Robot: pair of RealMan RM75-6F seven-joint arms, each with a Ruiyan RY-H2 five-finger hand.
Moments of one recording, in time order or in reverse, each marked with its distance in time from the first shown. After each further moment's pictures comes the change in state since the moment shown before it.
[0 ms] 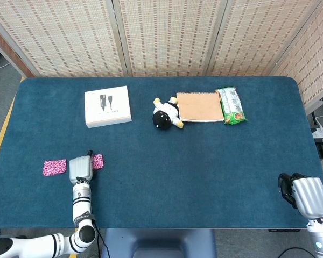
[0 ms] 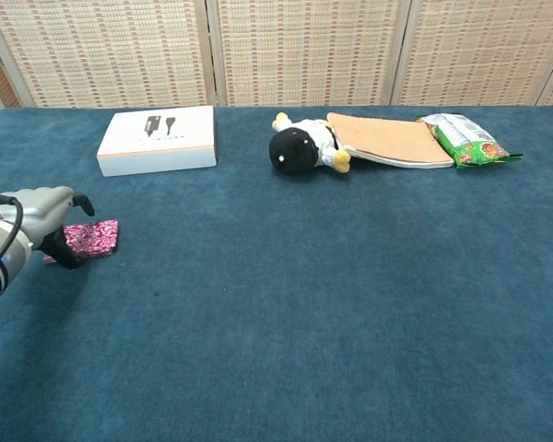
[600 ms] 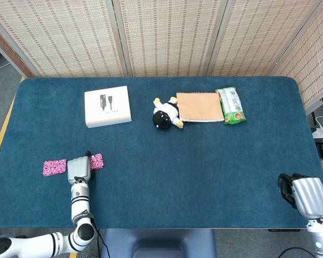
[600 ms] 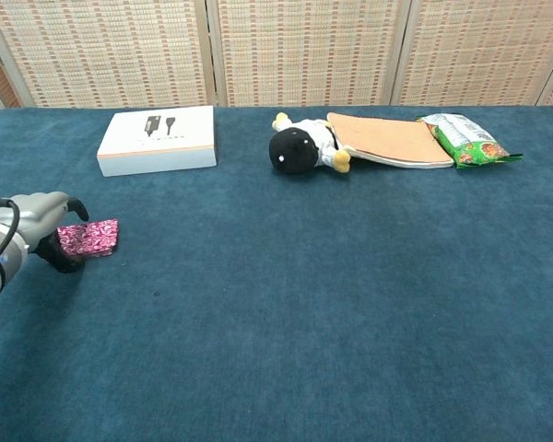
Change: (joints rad) left arm -0.001 0.004 -0.011 0.011 -0.041 -0.017 0.006; right arm 0.000 -0.001 -0.001 0.002 -0.002 0.001 -0.001
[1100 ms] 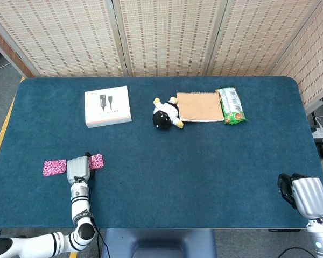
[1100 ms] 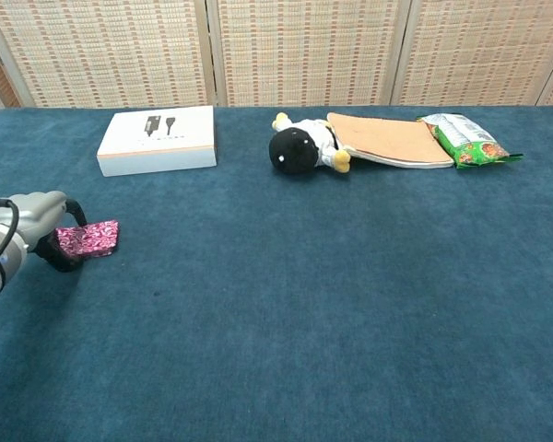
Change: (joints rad) left arm 0.000 -0.006 -0.001 0.017 0.004 0.002 -0.012; right arm 0.001 0.001 -0.001 0.000 0.000 -0.003 0.000
